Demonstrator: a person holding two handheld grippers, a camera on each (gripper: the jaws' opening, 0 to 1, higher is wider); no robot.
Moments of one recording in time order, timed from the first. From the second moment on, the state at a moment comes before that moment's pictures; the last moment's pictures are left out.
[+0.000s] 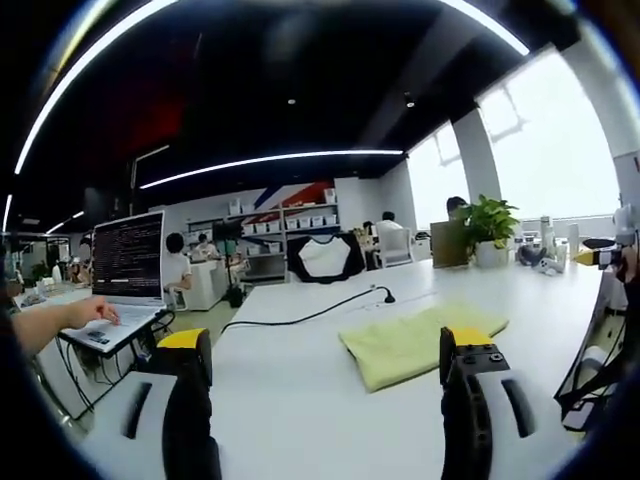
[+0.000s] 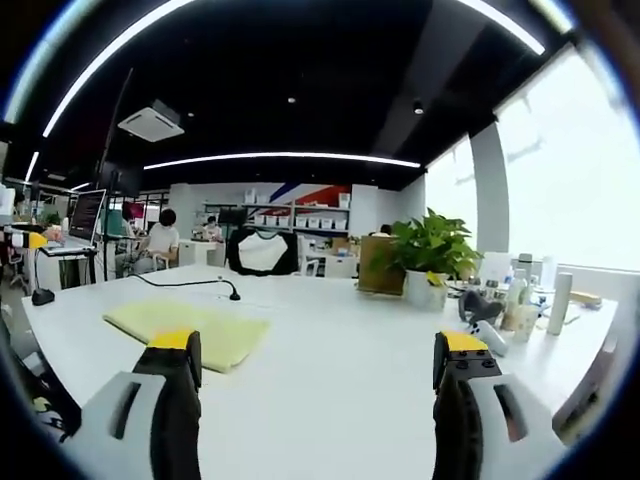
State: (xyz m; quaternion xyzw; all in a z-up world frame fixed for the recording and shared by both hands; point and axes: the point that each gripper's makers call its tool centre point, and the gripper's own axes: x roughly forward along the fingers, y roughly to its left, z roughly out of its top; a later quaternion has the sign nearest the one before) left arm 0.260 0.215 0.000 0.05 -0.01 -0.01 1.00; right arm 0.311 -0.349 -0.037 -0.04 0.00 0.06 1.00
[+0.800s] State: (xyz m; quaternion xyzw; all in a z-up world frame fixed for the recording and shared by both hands) left arm 0.258 0.223 0.001 0.05 -0.01 -0.01 1.00; right arm 0.310 -0.345 -0.038 -0.05 0.01 0.06 1.00
